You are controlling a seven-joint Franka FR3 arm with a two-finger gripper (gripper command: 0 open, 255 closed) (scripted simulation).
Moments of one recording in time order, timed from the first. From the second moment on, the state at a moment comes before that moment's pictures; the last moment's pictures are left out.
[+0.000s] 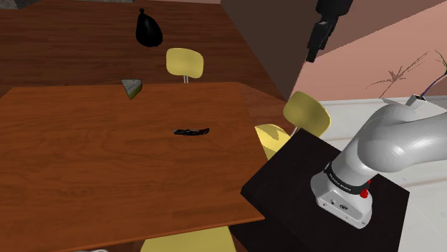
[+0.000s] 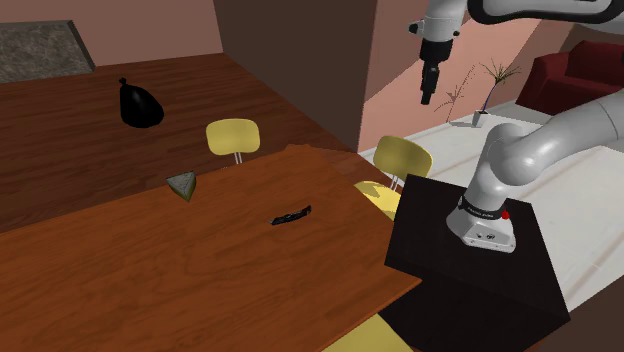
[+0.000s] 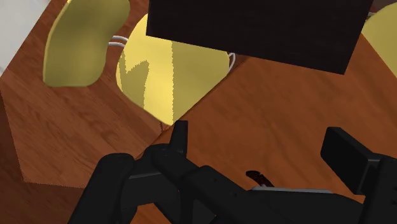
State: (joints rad) arm 0.01 -0.83 0.04 -2.32 -0.08 1.44 -0.11
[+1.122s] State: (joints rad) arm 0.06 -0.38 0.04 -2.34 -0.05 1.87 -0.18
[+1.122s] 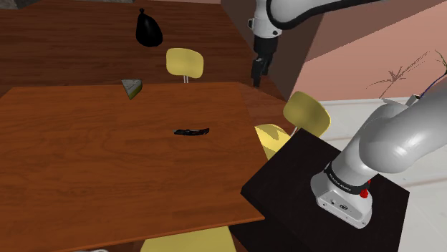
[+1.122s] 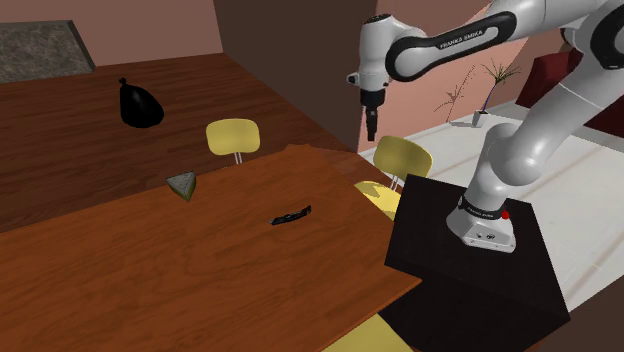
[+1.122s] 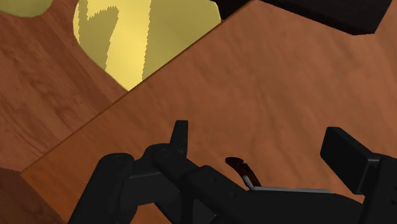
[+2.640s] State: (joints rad) arm 0.13 0.48 0.10 -1.84 -0.04 2.18 -0.29
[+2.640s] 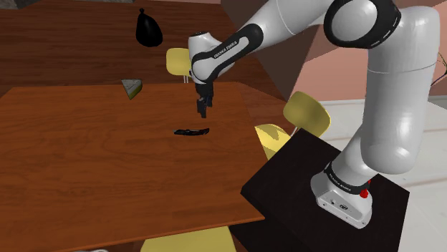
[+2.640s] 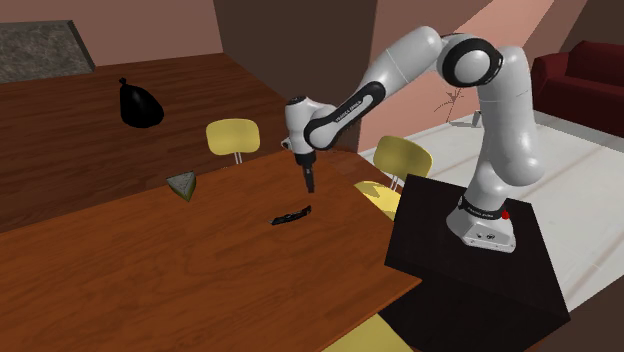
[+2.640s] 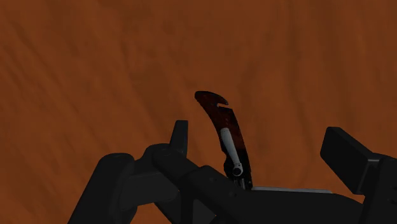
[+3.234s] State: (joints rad) arm 0.18 0.84 0.12 -1.46 -0.05 2.14 -0.32
